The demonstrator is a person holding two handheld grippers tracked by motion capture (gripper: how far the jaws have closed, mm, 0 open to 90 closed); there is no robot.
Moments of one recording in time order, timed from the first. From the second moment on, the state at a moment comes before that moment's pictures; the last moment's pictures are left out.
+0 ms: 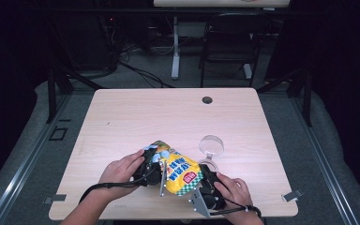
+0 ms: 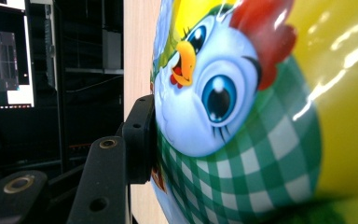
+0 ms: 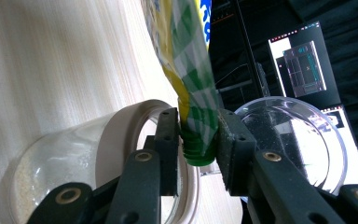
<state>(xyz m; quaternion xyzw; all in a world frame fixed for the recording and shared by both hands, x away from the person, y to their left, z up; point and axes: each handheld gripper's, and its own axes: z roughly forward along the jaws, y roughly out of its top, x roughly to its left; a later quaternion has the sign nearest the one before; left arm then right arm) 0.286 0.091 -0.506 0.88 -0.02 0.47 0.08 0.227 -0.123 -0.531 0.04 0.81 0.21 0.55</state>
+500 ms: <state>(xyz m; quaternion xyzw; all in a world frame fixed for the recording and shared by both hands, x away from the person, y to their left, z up) 0.286 0.089 -0.501 0.88 -0.03 0.47 0.07 0.228 -0.124 -0.532 0.06 0.80 0.24 0.54</state>
